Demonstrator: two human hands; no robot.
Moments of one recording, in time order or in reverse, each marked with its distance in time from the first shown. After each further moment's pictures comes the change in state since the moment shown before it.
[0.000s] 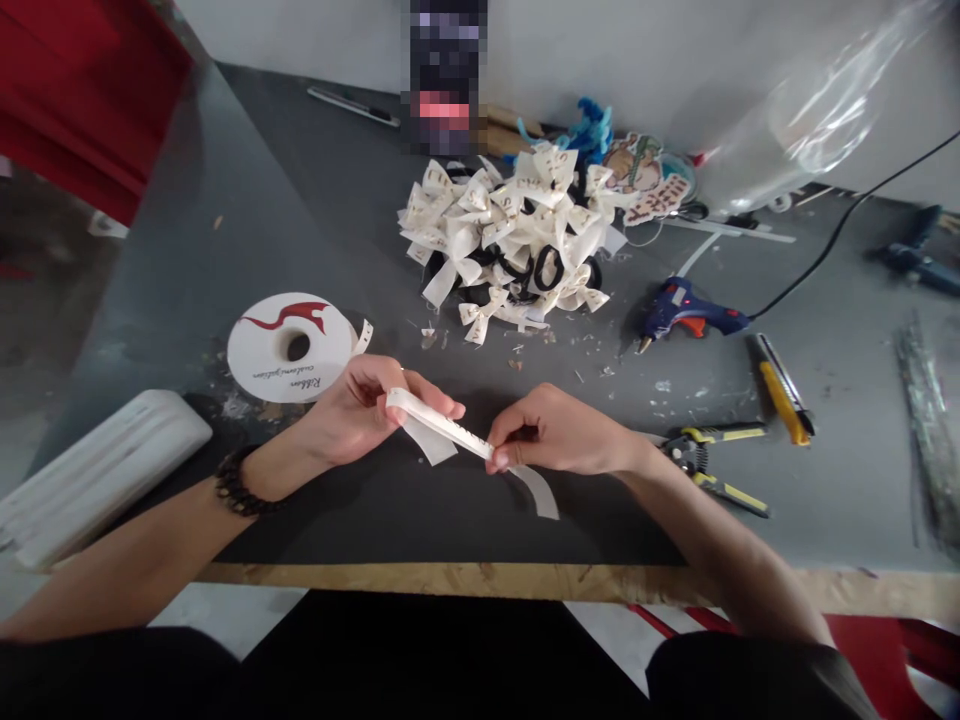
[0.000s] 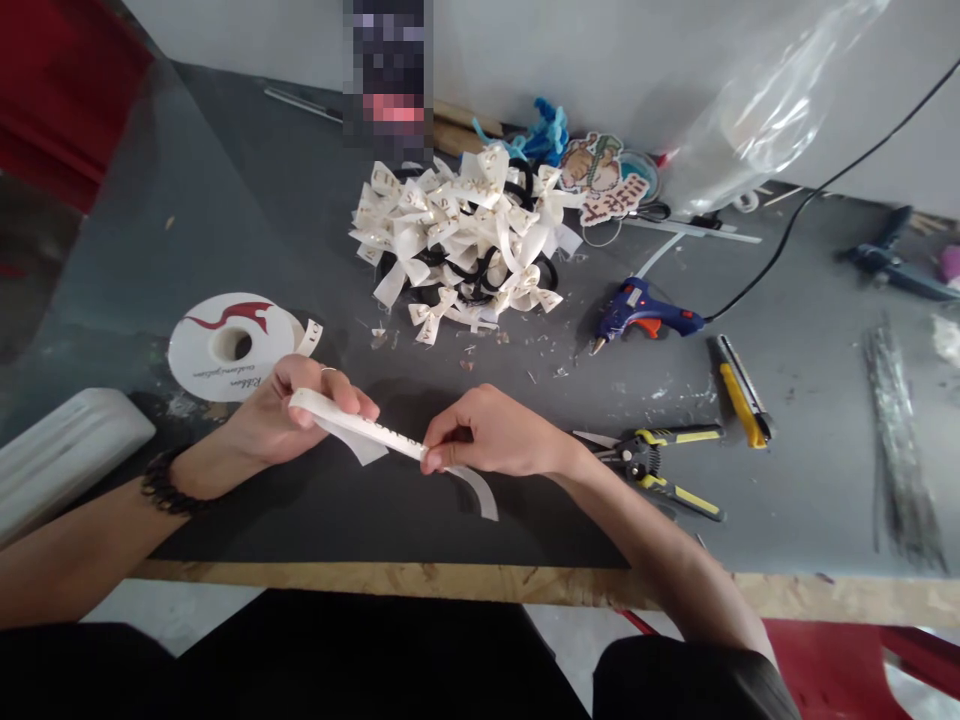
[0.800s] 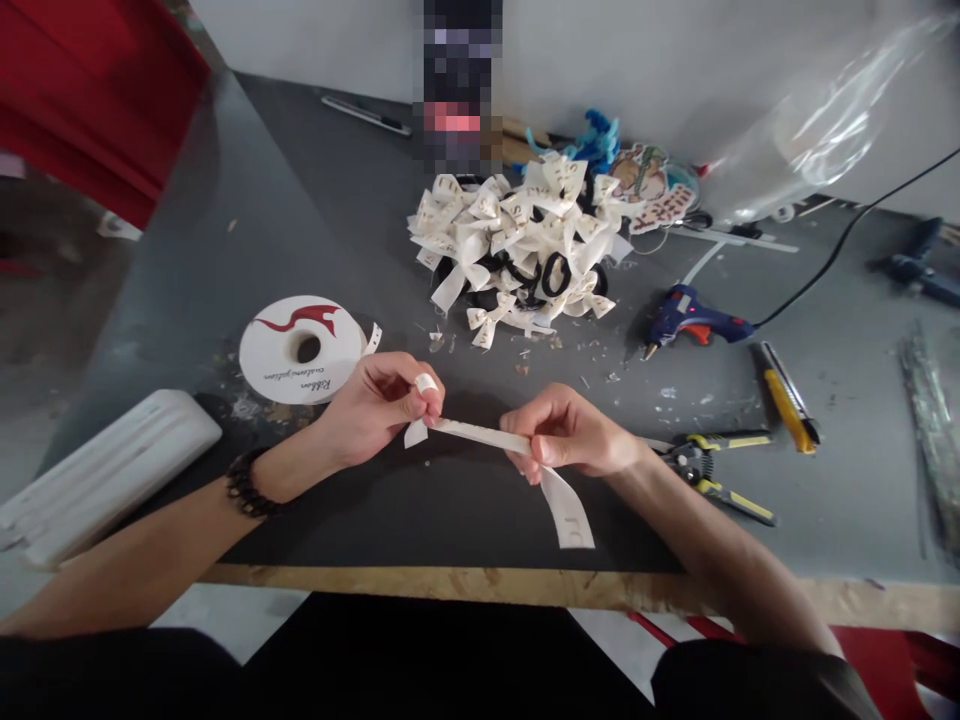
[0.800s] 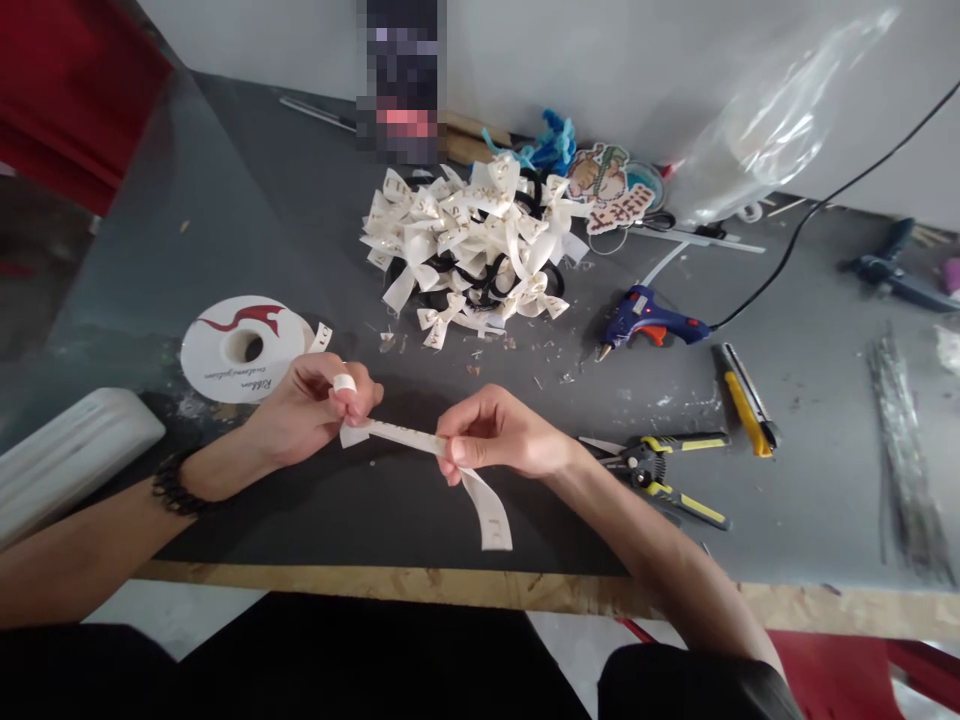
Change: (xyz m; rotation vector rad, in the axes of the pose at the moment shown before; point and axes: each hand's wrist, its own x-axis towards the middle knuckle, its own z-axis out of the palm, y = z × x) left_hand 0.006 -0.009 -0.001 0.047 0.070 0.048; right_hand 0.000 0.017 0.012 0.677 0.011 -0.159
